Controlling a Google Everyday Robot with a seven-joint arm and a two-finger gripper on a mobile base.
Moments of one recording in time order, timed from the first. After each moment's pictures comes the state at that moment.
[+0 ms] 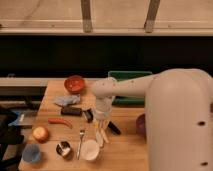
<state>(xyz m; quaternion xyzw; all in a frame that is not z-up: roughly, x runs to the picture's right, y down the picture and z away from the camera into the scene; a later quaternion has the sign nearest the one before) -0.009 0.200 0.774 -0.42 0.22 0.53 0.70</state>
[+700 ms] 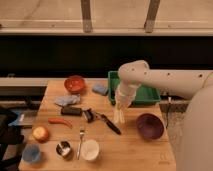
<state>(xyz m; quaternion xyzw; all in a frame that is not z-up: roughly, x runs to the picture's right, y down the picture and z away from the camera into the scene) 0.112 0.082 0.768 -0.27 0.19 0.70 0.63</state>
